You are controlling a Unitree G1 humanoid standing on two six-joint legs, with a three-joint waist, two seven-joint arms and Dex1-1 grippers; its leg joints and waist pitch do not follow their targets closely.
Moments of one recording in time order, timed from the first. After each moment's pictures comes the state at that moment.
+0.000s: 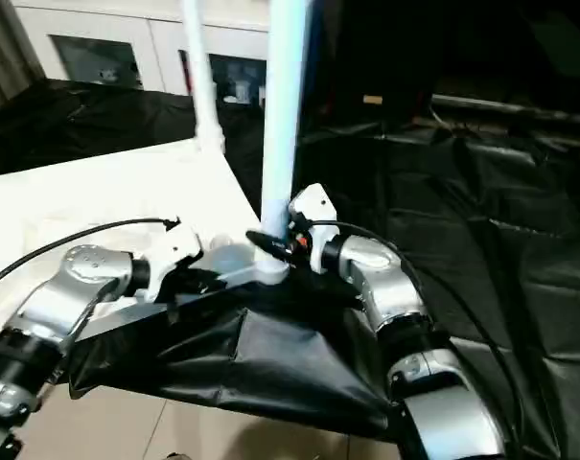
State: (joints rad) left arm -0.54 0.46 -0.31 0.40 0.00 0.29 -1.07; right arm -0.69 -0.20 0.14 0.77 0.14 -0.02 0.99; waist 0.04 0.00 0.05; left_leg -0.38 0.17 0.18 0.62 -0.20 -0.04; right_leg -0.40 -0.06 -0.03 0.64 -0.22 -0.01
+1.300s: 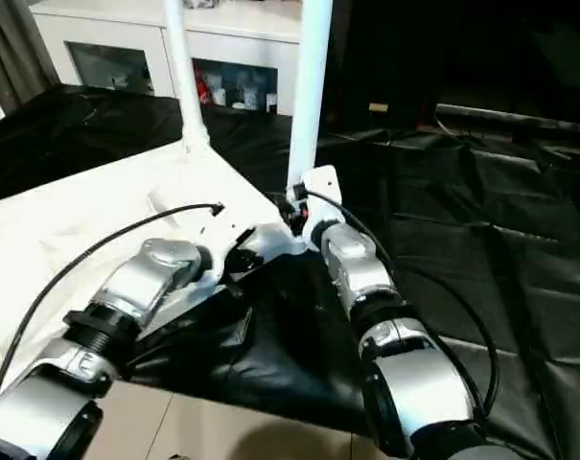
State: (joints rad) left arm -0.71 0.15 -0.27 0.61 0.05 0.50 -0.64; right arm -0.84 -0.06 0.03 1.06 0.09 -0.05 0.29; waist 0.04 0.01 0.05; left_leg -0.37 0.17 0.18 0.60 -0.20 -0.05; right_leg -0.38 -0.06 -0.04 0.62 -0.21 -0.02
